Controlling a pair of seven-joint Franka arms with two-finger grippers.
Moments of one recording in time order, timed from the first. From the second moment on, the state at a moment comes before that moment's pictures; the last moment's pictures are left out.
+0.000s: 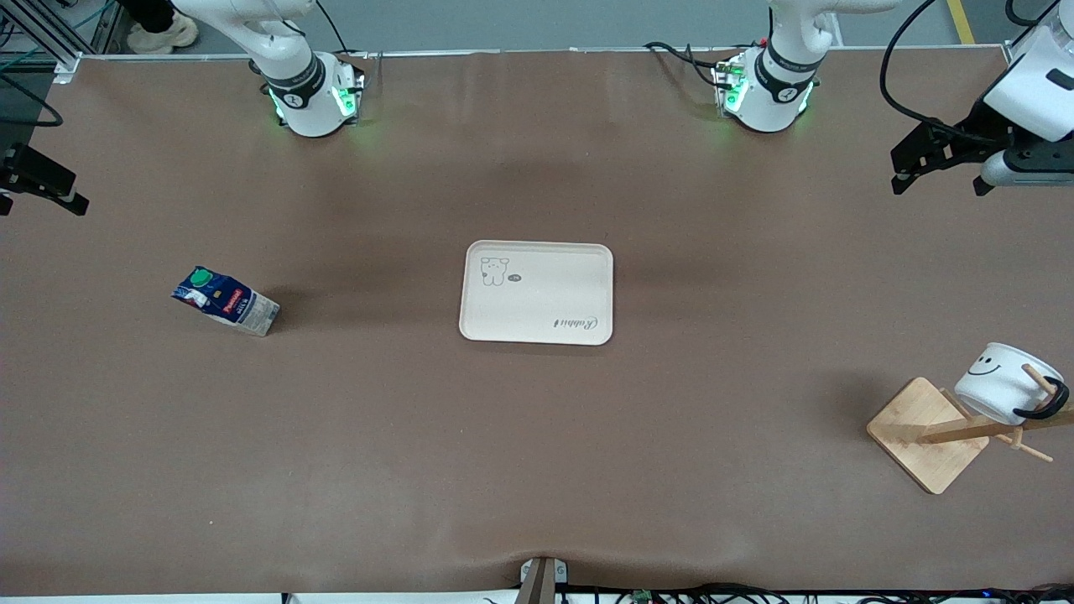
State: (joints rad) left arm -0.08 -0.12 -0.04 -1.64 0.03 1.58 -0.07; right arm -0.02 -0.03 -0.08 -1.52 0.04 1.51 -0.07
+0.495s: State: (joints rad) left arm -0.09 -0.08 -0.04 -1.60 0.03 1.56 -0.07; right arm -0.02 -0.03 -0.08 -1.52 0.04 1.51 -0.07
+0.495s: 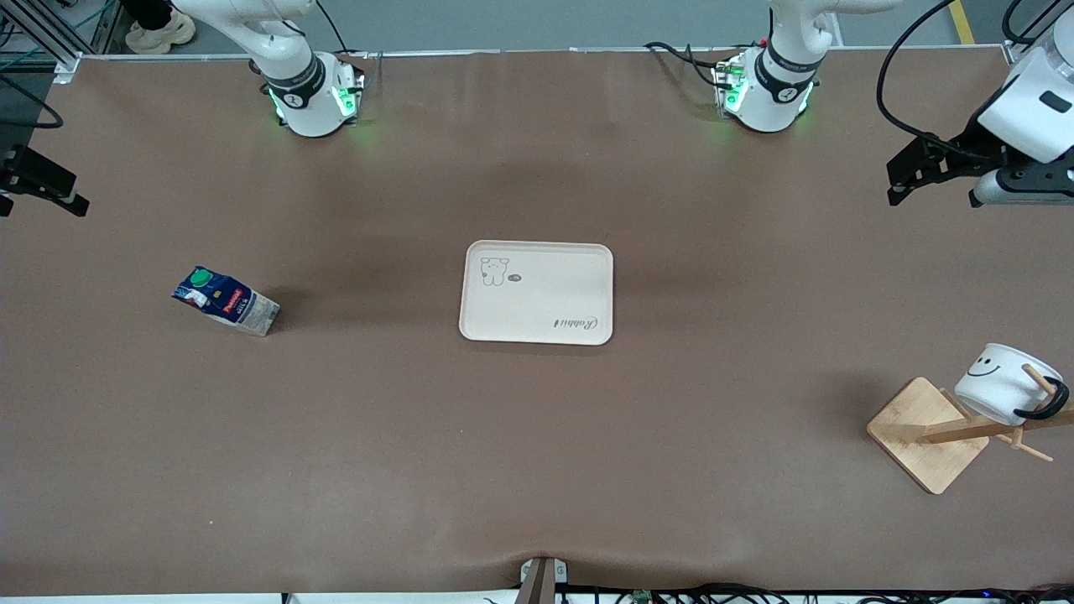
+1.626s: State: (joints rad) left arm -0.08 -0.08 -0.04 -1.59 0.03 1.49 -0.07; right arm -0.02 -0.03 -0.09 -1.52 0.04 1.51 -0.07
